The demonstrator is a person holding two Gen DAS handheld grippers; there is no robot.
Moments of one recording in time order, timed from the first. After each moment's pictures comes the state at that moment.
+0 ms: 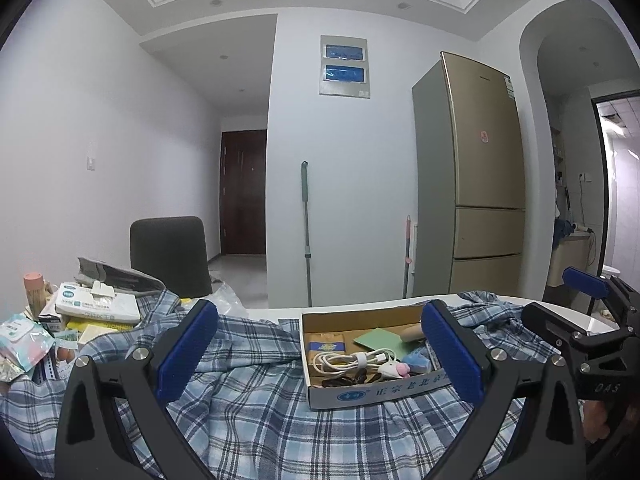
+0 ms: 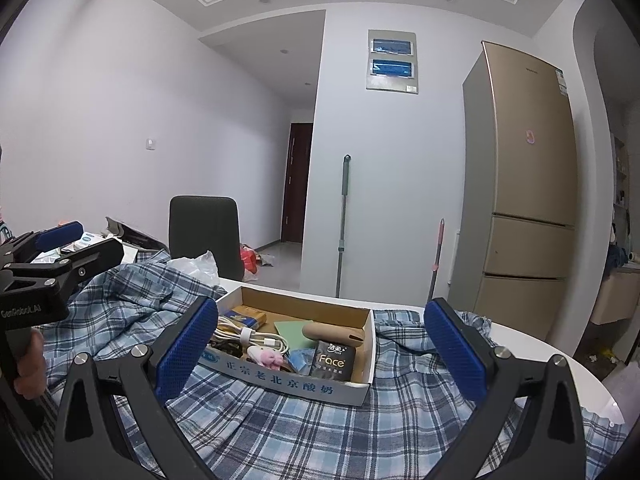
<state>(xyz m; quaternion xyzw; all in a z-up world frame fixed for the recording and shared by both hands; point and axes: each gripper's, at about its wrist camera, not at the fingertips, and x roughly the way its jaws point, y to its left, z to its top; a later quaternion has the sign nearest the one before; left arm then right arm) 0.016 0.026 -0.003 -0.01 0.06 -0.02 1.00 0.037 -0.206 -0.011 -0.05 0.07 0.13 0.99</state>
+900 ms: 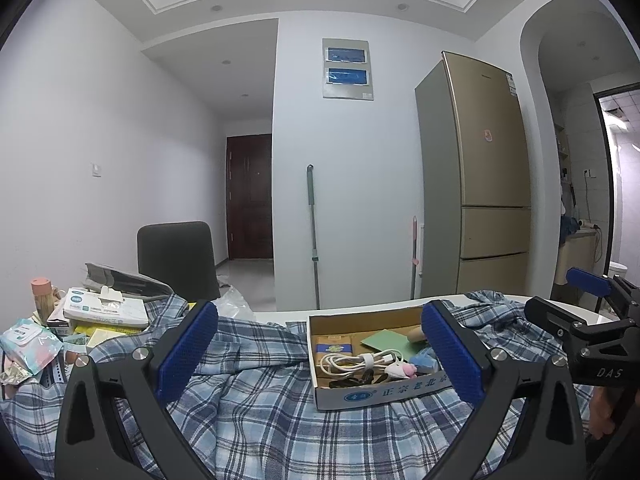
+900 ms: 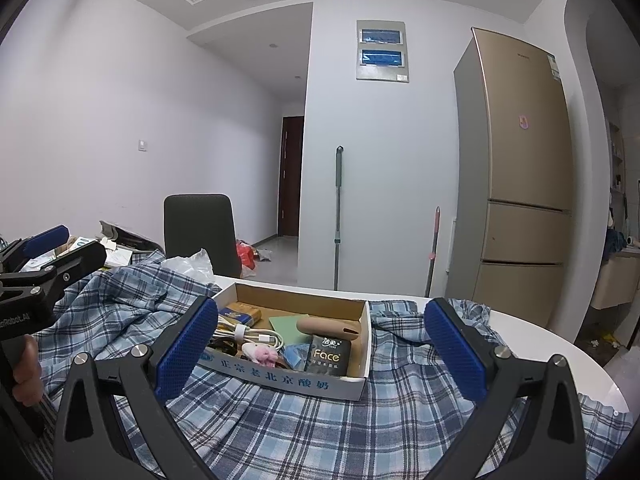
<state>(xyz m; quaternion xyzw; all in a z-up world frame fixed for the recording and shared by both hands) 0.014 0.026 -0.004 0.00 0.05 -0.01 1.00 0.045 -0.214 -0.011 -0.03 0.09 0.13 0.99</state>
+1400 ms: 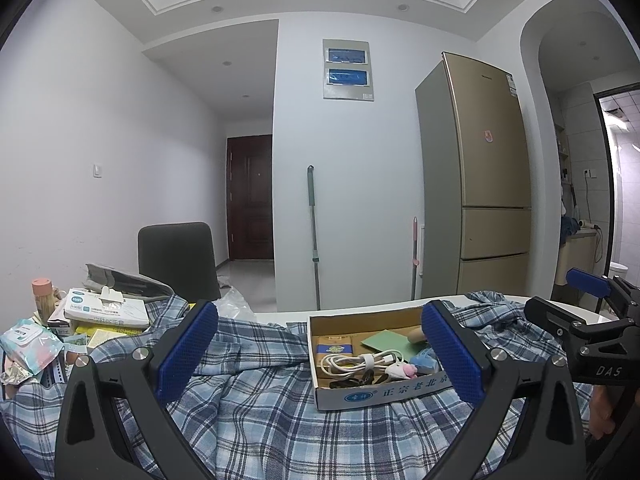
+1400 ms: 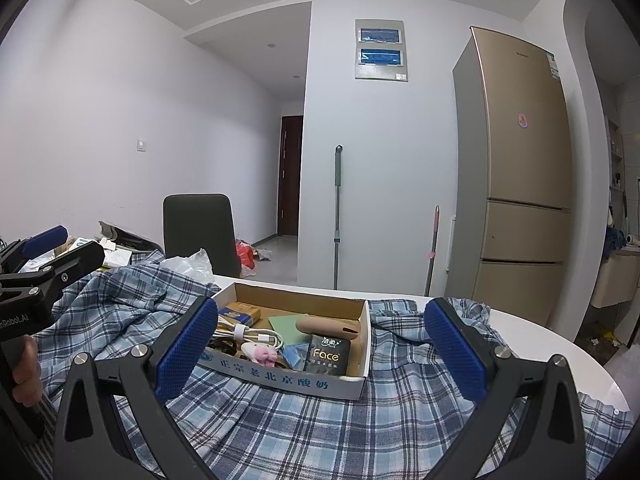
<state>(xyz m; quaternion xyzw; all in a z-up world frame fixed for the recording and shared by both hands) 0.013 0.027 -0.005 0.00 0.05 -0.01 1.00 0.048 -0.215 -0.011 -0.03 0.09 0.12 0.99</state>
